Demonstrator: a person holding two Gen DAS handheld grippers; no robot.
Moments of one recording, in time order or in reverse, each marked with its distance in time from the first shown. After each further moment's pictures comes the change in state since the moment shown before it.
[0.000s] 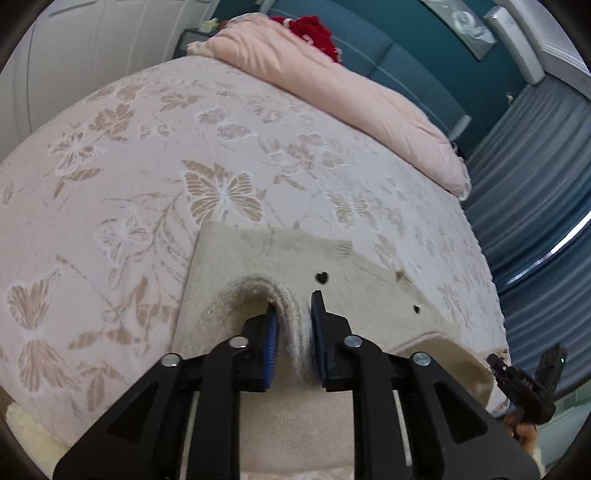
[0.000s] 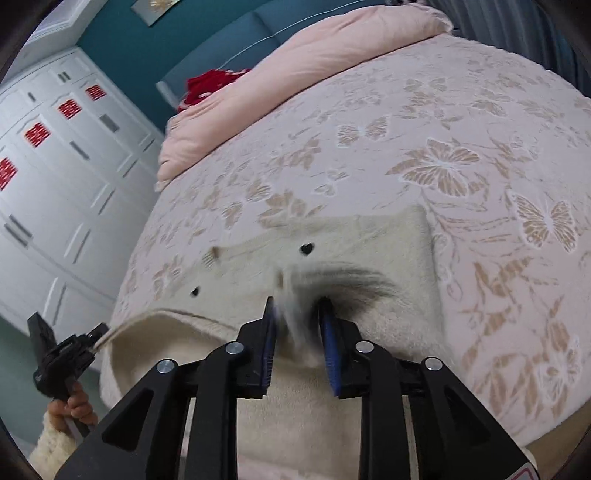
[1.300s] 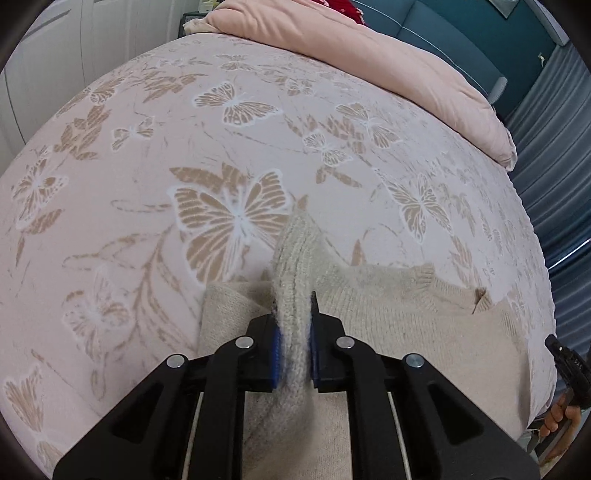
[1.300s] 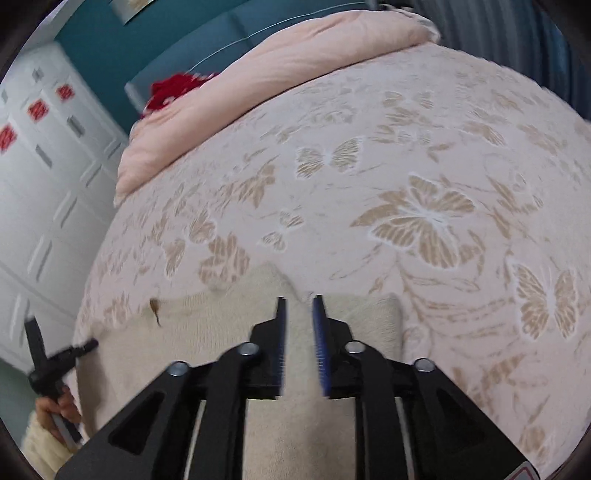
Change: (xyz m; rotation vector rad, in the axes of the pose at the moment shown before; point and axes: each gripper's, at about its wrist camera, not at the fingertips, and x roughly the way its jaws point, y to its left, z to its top) left arm 0.099 0.010 0.056 0.111 0.110 0.140; right arm 0.061 -0.016 0.068 -0.101 0.032 -0.104
